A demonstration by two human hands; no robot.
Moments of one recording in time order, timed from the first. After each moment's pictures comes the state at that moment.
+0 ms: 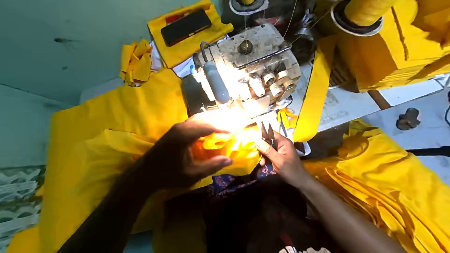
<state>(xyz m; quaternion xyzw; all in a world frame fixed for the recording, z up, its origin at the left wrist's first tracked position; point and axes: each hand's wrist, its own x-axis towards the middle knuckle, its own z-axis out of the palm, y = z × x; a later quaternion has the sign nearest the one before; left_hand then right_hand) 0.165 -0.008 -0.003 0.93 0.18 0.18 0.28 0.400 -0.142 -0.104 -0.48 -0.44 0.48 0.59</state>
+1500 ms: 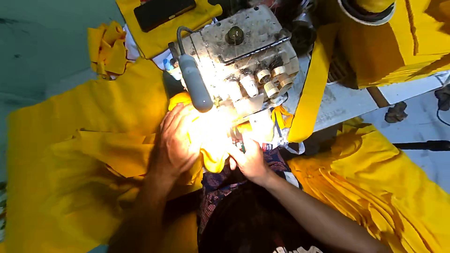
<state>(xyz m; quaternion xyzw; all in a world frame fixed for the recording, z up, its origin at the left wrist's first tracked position) 0.176 0.004 -0.097 0.88 0.39 0.23 0.11 0.357 -0.110 -0.141 -0.54 -0.34 0.52 0.57</state>
